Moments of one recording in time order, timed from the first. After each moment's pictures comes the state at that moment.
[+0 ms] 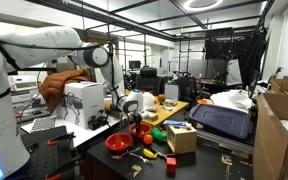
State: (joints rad) arm 0.26 1.23 0.05 -1.44 0.18 2.85 0.73
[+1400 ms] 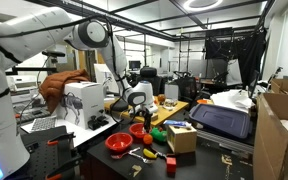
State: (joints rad) arm 0.18 0.99 -0.05 -1.70 0.28 2.85 0.74
